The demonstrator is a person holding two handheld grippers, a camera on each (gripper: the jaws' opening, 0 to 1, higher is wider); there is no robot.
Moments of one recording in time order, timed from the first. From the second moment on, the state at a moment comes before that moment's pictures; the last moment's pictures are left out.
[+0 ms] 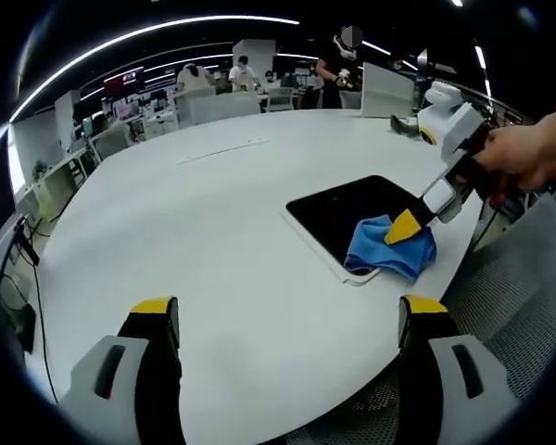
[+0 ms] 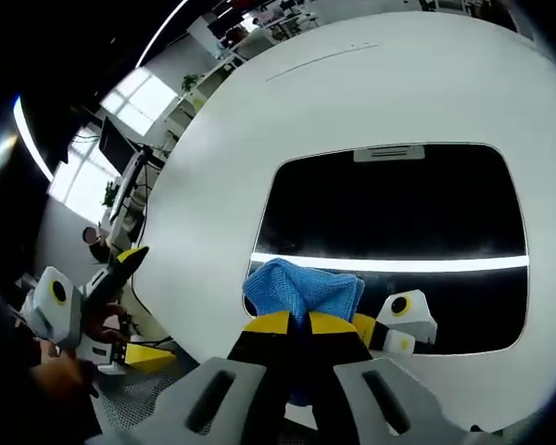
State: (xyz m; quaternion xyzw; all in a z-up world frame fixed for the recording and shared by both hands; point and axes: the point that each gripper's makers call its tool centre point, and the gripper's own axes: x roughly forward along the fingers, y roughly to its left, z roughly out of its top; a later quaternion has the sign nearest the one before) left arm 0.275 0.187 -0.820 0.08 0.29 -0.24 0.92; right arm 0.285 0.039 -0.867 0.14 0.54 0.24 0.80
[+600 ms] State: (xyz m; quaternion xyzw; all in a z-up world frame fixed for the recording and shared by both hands) left arm 0.276 0.188 -0.820 0.08 0.29 -0.24 0.92; right arm 0.286 0.021 -0.868 0.14 0.53 0.24 0.80
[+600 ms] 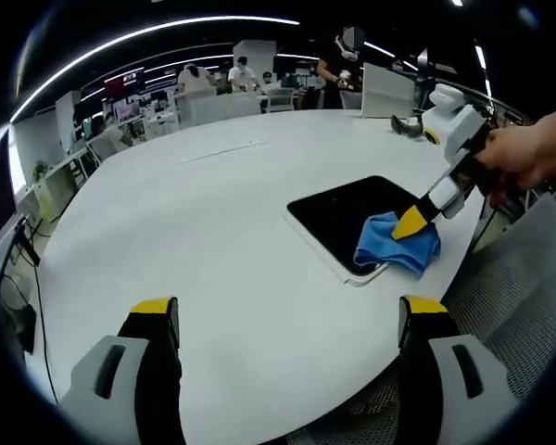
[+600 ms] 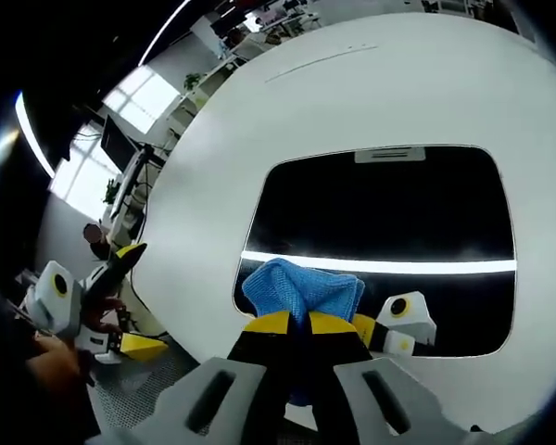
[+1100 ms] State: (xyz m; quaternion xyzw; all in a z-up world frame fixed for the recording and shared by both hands) left arm 0.275 0.190 -0.820 0.08 0.29 -0.24 0.92; right arm 0.287 0.003 -0.868 0.14 0.54 0.24 0.80
